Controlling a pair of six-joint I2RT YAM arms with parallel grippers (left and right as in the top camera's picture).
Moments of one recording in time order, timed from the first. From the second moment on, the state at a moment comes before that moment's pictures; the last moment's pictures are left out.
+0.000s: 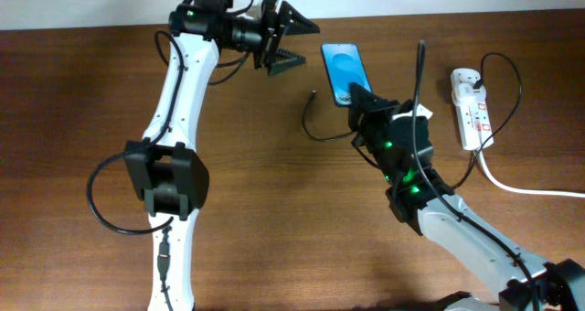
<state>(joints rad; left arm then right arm) -0.22 2.44 2.51 -1.00 1.18 -0.81 0.37 1.41 0.68 0.58 0.05 1.78</state>
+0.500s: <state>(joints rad) -0.27 2.44 2.51 -0.95 1.12 -0.92 0.41 1.41 0.74 0.58 0.06 1.78</state>
